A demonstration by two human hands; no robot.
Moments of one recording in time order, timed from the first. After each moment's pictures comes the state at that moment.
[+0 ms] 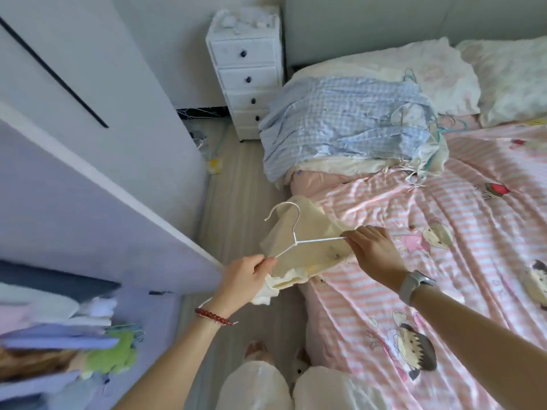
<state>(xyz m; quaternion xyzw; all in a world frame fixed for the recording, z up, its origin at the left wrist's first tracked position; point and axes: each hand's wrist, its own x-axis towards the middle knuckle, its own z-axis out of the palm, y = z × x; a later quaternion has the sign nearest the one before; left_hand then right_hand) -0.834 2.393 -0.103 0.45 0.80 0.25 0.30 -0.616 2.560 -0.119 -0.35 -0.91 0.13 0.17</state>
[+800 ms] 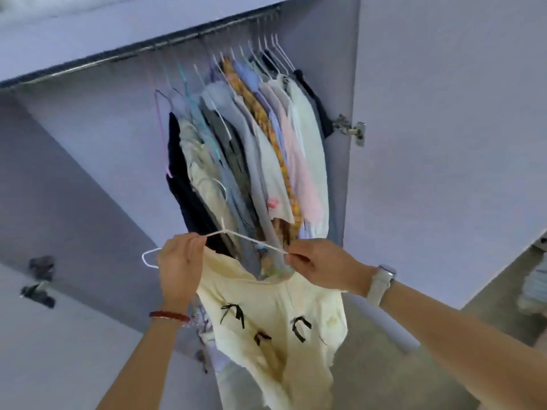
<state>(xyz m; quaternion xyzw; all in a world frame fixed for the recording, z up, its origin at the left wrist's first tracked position) -0.917 1.878 0.036 -0.06 0.91 0.31 -0.26 -0.920 2.139 0.049 0.33 -0.89 0.31 0.03</state>
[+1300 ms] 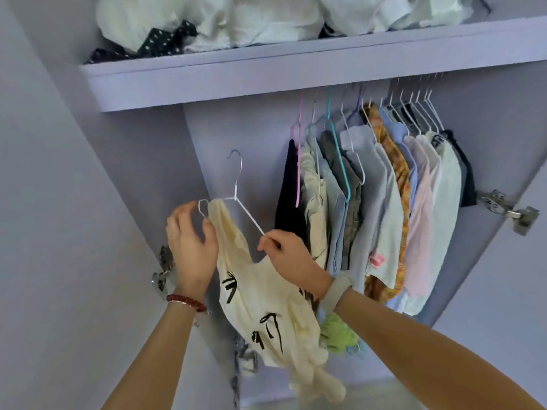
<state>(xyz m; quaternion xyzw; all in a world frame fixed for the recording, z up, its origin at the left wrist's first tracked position) -0.932 1.724 0.107 -0.19 0.81 0.31 -0.46 -0.987 1.878 0.101 0.32 -0.79 0.51 -0.03</state>
